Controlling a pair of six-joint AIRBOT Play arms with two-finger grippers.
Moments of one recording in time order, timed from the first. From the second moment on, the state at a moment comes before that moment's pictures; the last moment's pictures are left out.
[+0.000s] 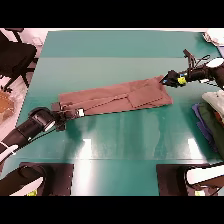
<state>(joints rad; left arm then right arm) -0.41 -0.99 0.56 2.01 -0.73 -0.93 -0.18 -1.63 1.43 -0.83 1.20 1.23</state>
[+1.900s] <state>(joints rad) -0.14 -1.17 0.71 2.04 -0.39 -1.00 -0.17 -1.63 1.43 -0.83 1.20 1.23</state>
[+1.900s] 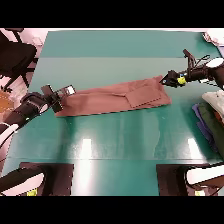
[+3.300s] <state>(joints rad) -0.17 -1.43 1.18 0.79 -0.99 -1.27 -0.32 -1.59 1.43 -0.89 1.34 1.10</state>
